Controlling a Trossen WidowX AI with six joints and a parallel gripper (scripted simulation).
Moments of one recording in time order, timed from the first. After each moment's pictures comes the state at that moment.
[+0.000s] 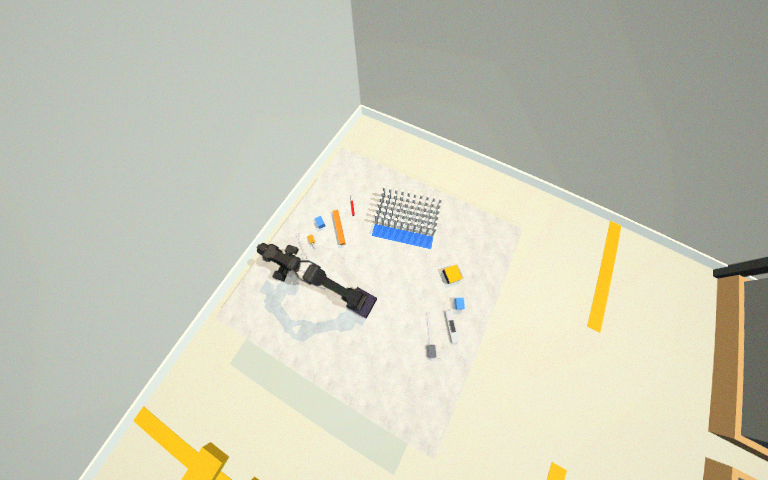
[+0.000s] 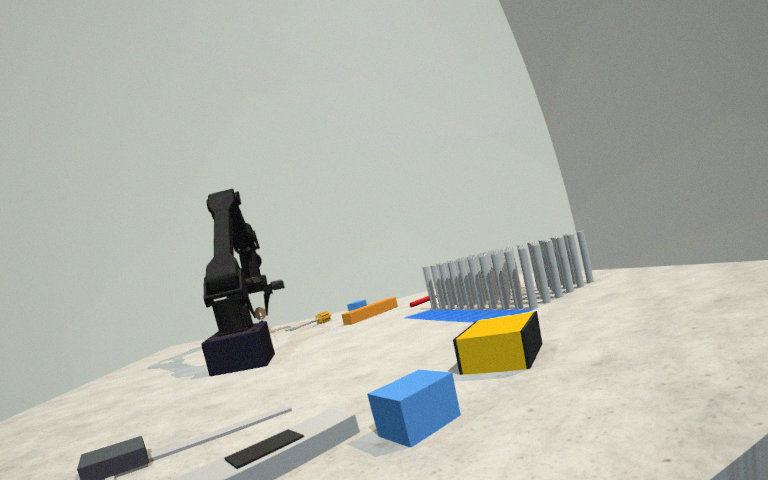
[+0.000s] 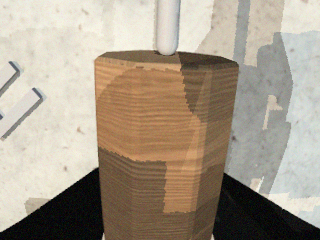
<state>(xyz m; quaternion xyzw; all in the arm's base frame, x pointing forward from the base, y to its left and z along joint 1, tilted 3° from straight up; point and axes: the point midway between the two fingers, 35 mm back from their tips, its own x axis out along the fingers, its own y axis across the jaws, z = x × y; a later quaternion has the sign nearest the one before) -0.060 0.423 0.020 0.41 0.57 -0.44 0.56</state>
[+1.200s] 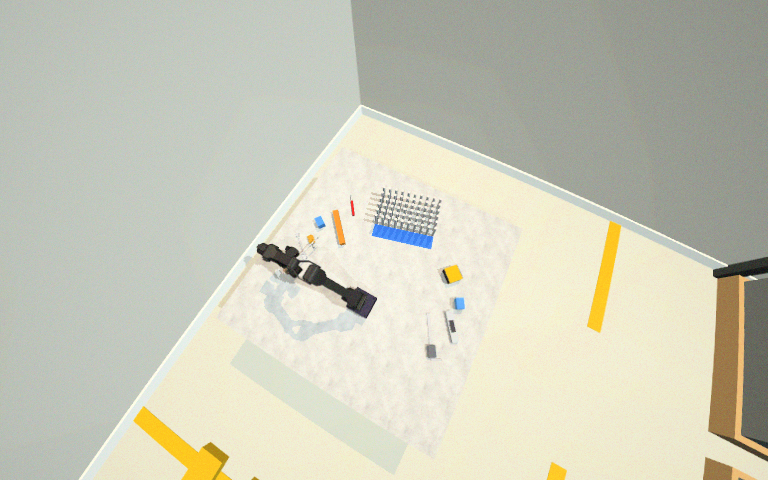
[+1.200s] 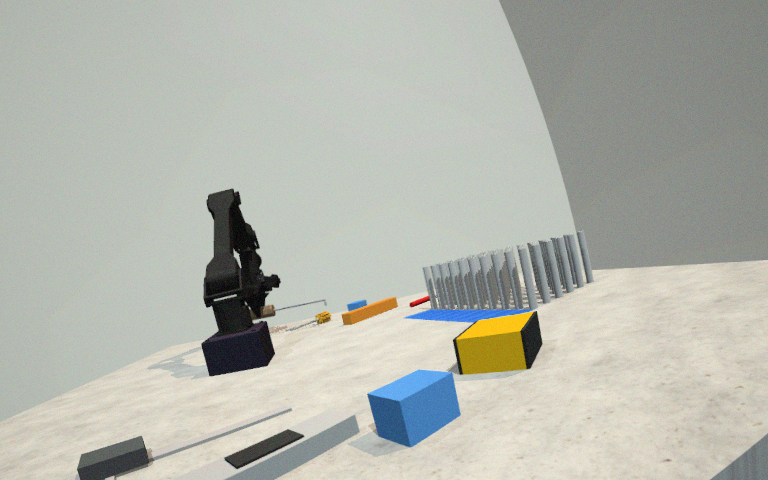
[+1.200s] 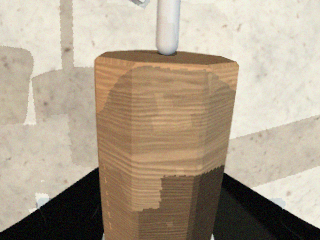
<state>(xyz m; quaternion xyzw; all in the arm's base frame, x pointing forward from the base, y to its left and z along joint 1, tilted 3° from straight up) -0.060 0.423 0.020 0.01 0.72 -0.03 0.70</state>
